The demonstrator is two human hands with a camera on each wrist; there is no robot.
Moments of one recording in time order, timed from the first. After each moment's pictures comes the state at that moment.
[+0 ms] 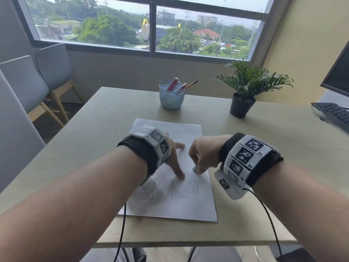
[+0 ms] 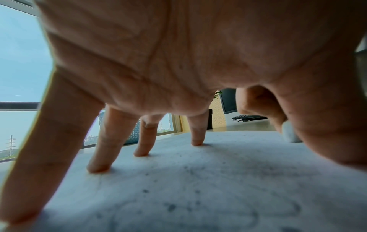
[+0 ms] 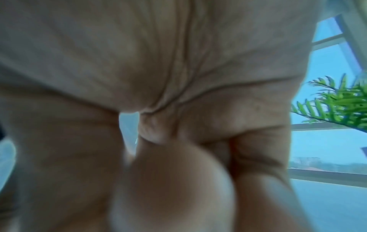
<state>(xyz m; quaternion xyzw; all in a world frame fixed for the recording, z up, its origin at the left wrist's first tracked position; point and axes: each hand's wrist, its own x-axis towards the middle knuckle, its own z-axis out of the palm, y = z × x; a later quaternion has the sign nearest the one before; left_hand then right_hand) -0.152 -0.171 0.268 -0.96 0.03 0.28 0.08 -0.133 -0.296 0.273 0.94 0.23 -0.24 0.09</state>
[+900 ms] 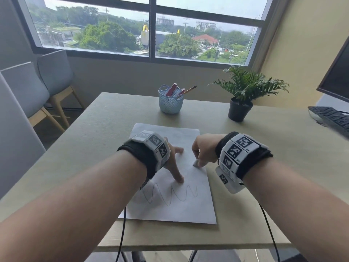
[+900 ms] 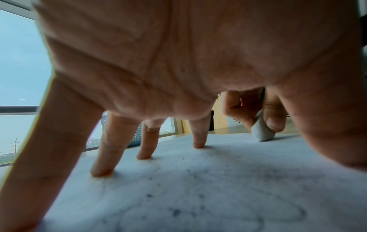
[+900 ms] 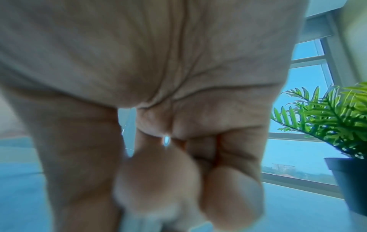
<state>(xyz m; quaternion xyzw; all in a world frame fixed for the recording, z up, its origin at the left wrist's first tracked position) -0.151 -0.171 0.267 -0.95 0.03 0.28 0.08 -0.122 -0.297 0.278 0.95 0.22 -0.20 0.10</state>
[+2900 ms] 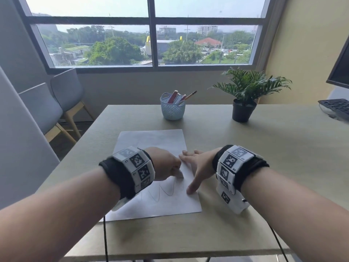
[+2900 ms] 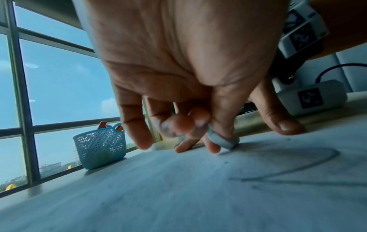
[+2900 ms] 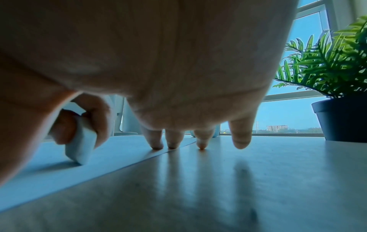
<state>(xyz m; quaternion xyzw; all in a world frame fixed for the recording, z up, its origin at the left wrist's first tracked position) -0.165 -0.152 0.258 -0.96 0.21 0.16 0.14 -0.118 -0.302 0.247 0.91 0.26 -0.30 0.06</state>
